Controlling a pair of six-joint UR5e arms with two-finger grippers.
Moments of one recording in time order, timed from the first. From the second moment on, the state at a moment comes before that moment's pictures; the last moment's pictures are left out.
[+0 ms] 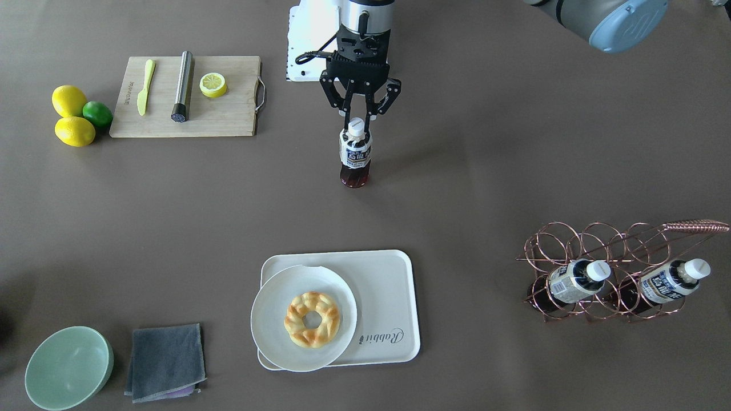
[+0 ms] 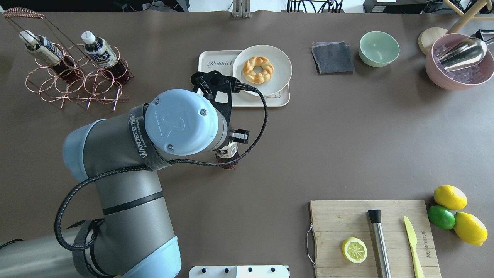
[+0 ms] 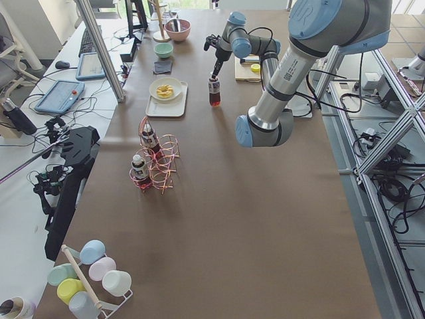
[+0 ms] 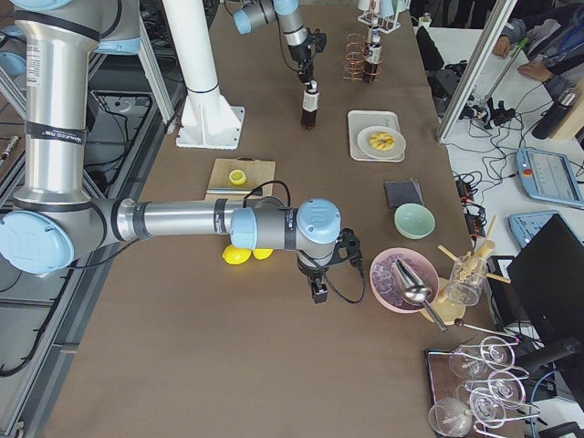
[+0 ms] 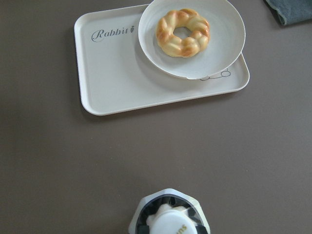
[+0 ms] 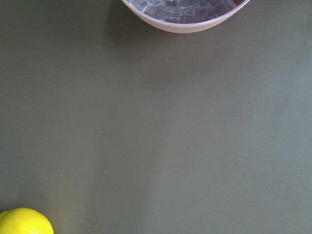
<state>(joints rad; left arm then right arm) -0.43 -2.37 -1.93 -1.34 -1.57 -1.11 1.56 -1.69 1.77 -1.62 2.42 -0.27</state>
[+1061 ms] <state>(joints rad) -0.42 -2.40 -1.89 -1.35 -1.57 -1.12 1.56 -1.69 1.77 -1.62 2.42 -0.27</state>
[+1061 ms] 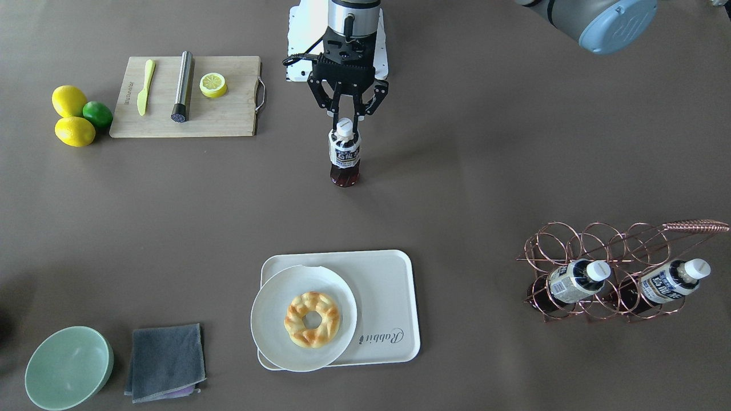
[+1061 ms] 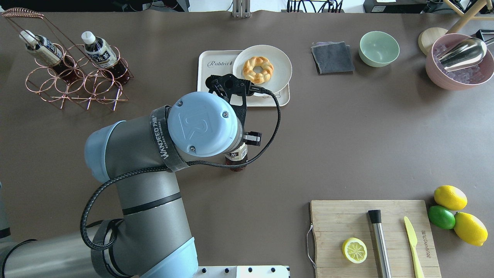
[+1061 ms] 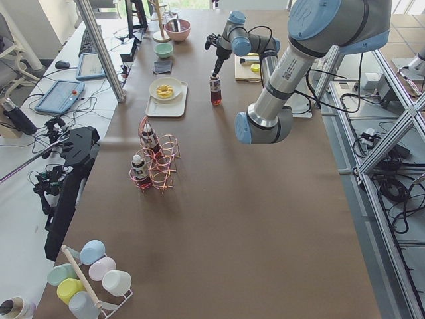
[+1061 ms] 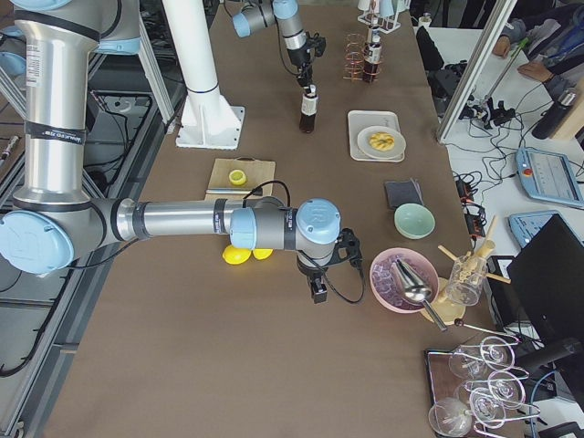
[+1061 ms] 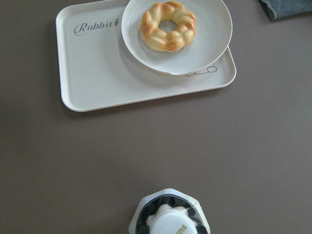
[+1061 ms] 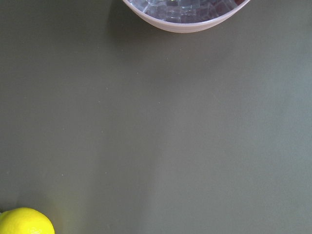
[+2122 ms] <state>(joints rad) -0.54 -2.38 -2.01 -1.24 -1.64 -1.05 1.32 -1.49 1.99 -1.62 2.42 0.30</state>
